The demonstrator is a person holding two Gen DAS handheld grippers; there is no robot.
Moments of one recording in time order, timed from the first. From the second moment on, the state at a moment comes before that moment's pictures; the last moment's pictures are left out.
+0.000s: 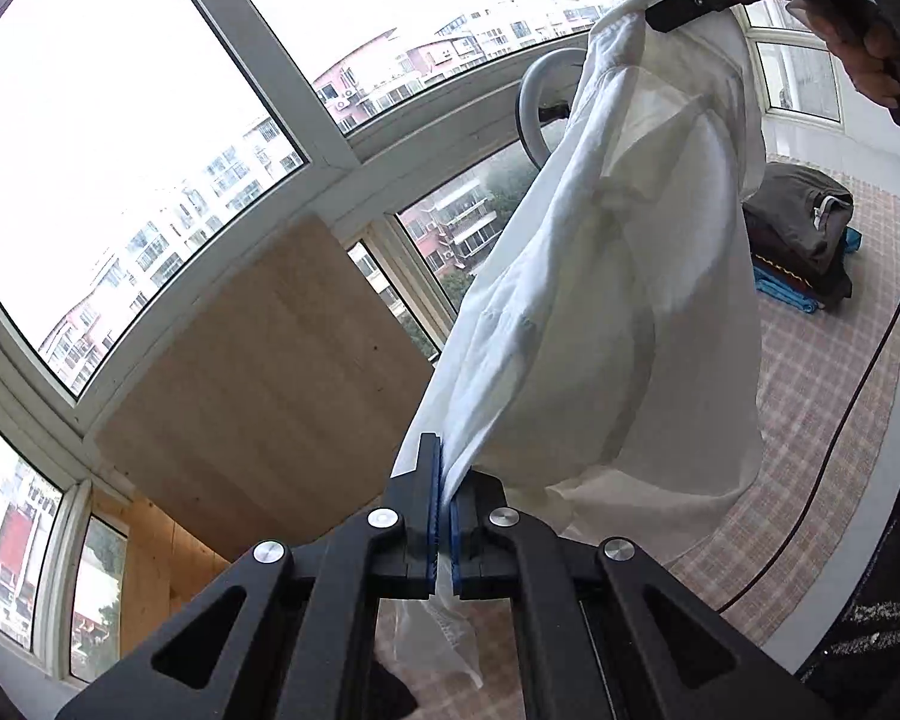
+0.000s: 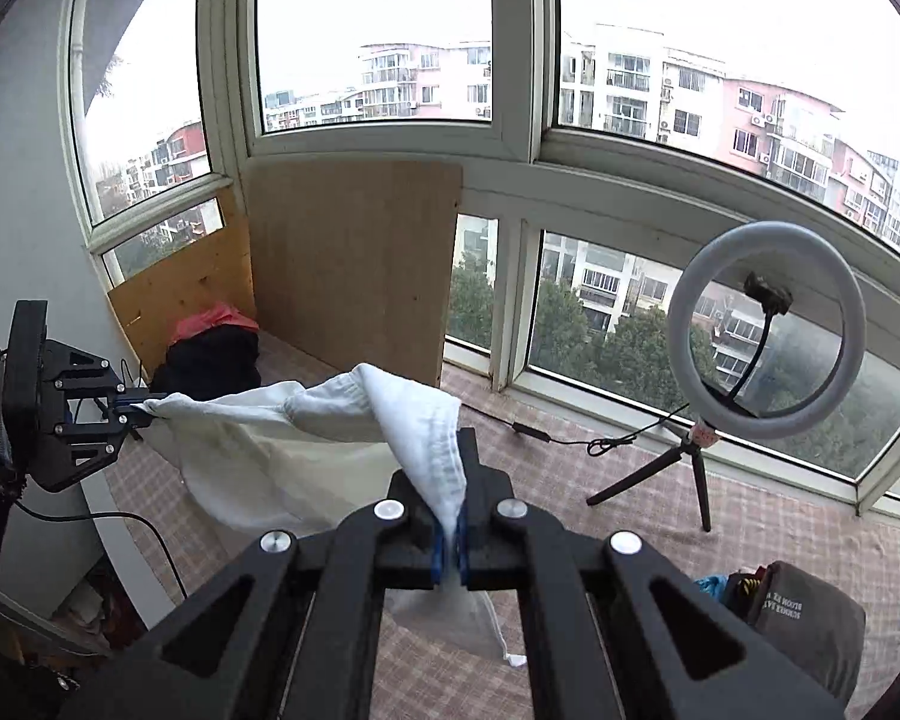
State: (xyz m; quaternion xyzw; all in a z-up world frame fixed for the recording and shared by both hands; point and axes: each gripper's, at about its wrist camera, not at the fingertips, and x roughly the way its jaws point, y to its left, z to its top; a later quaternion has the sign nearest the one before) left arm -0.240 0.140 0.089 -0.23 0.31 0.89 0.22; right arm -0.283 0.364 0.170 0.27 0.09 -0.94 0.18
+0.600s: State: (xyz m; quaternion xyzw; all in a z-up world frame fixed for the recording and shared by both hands) left arm -0.170 0.154 0.150 -0.18 0.38 0.84 0.34; right arm -0.181 0.265 0.351 0.20 0.19 -0.96 0.03
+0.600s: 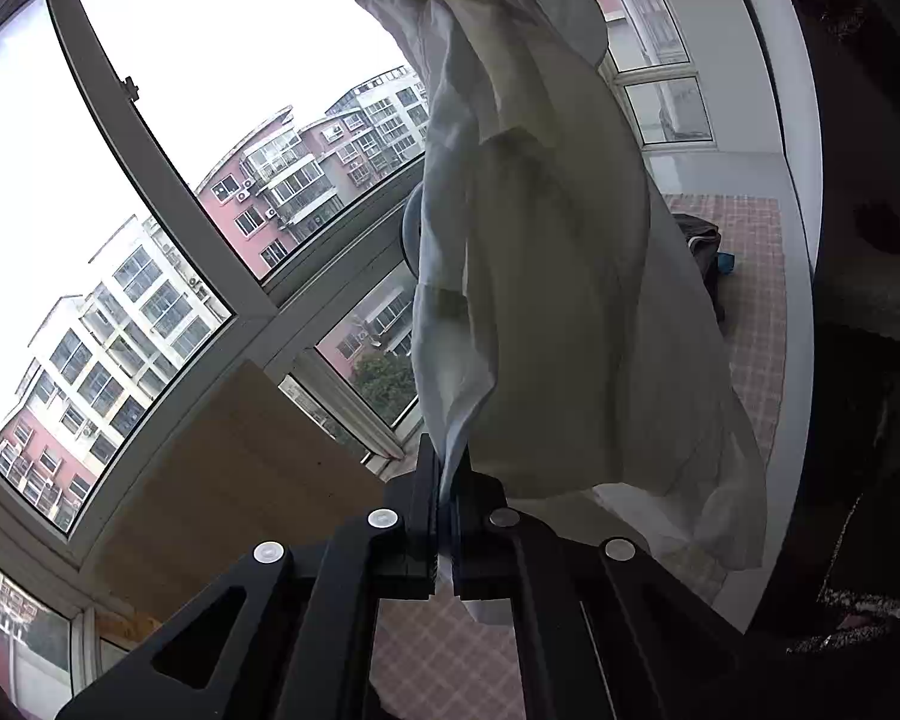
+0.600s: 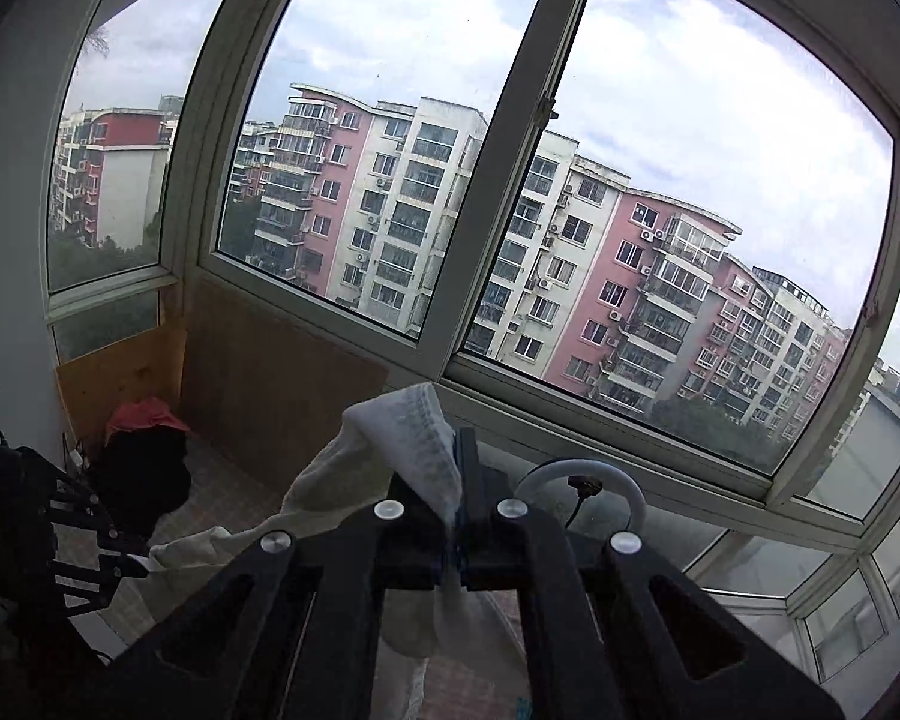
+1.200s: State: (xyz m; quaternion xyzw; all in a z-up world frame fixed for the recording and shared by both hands) left arm -0.059 0.152 0.193 -0.13 0.40 0.88 0.22; right arm -0.058 0.323 0.355 0.19 0.15 -0.97 0.04
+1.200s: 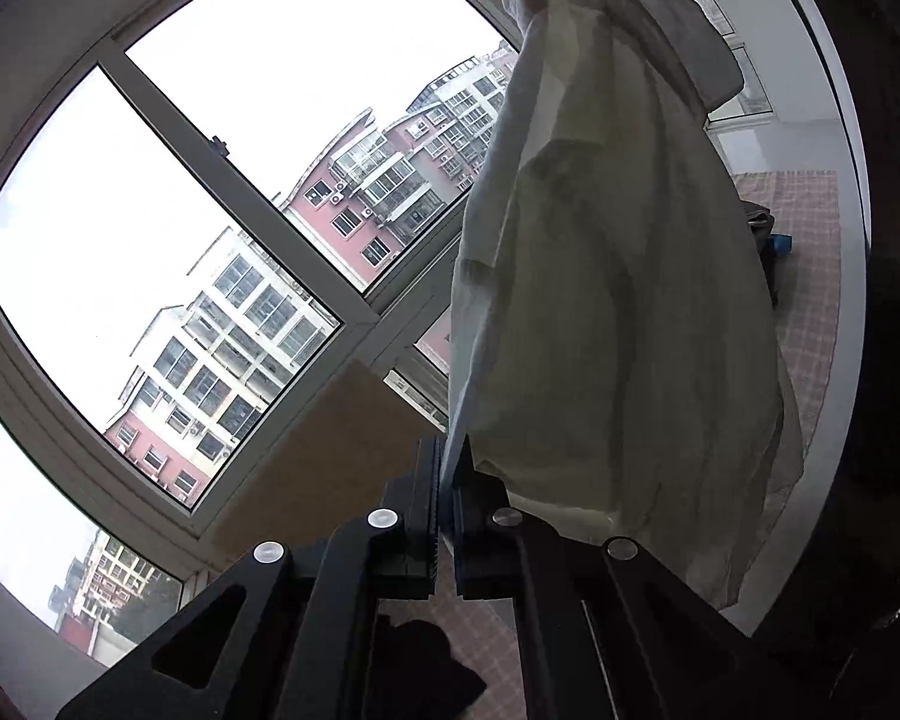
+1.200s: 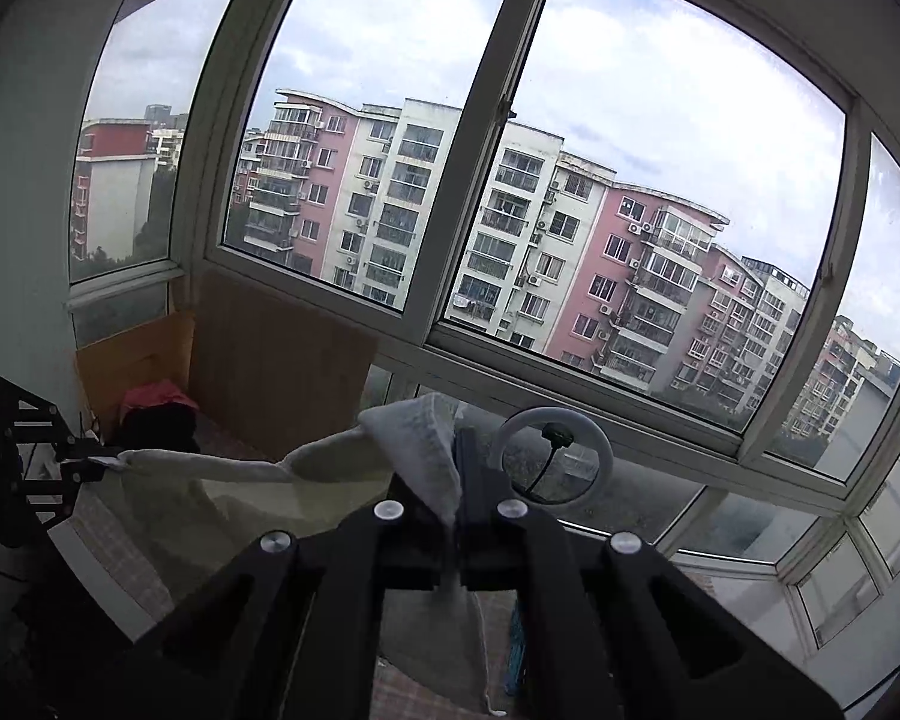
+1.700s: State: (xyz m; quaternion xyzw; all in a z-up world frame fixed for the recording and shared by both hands) left arm -0.116 0.147 0.154 -0.19 0.36 0.88 0.25; right arm -0.103 0.331 0.305 0.22 0.16 -0.96 0.06
